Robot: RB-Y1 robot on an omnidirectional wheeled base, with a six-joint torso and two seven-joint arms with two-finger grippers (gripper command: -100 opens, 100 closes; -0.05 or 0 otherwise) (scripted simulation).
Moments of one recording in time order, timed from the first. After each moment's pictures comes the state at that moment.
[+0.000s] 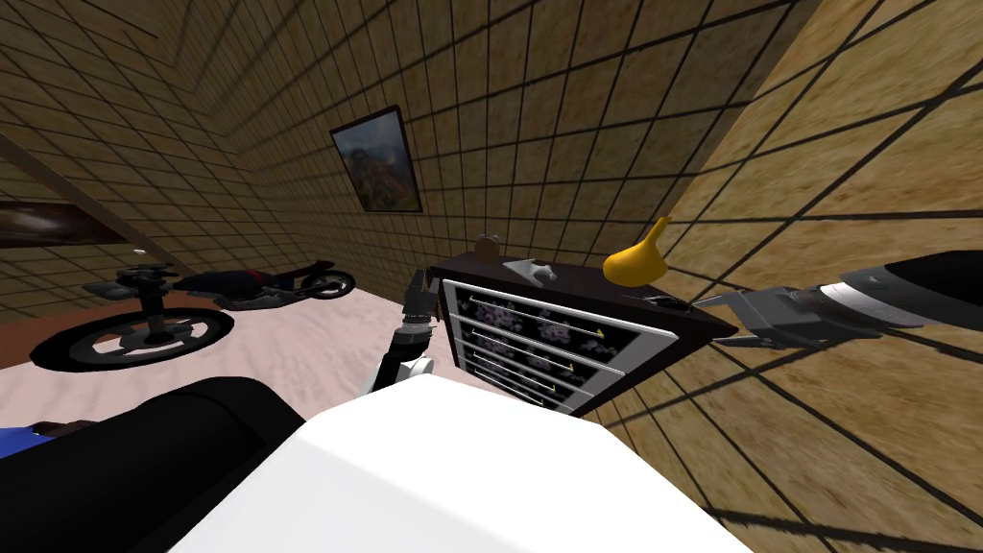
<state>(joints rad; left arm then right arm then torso) 0.52 0.00 -0.04 -2.34 -0.03 -0.53 -0.06 1.11 -1.84 -1.31 -1.41 1.20 -1.34 -0.14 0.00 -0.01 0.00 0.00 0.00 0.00</state>
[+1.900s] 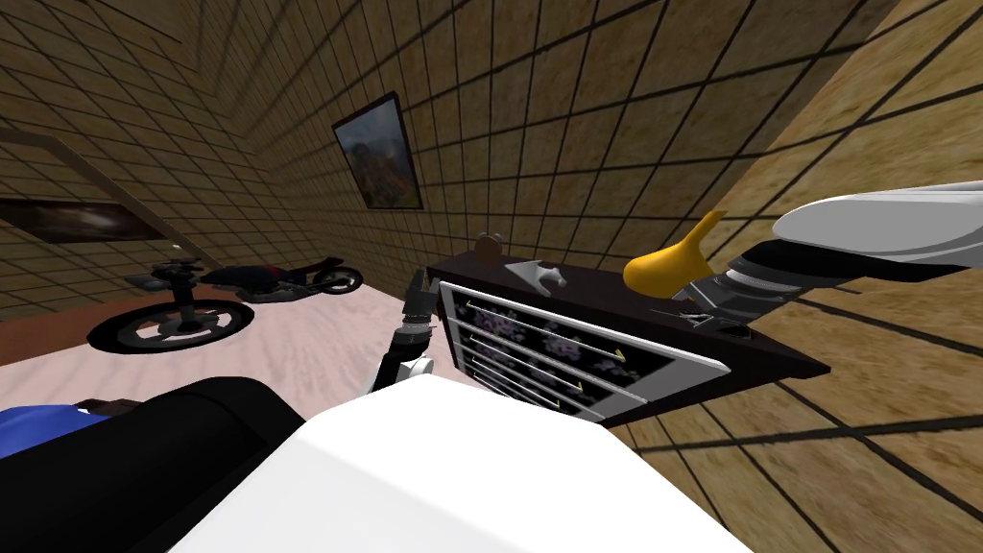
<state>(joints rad) 0.52 0.00 -0.04 -2.34 -0.03 -0.53 -0.06 1.34 -2.17 -1.51 -1.16 1.39 -1.49 -0.23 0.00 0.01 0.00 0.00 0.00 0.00</state>
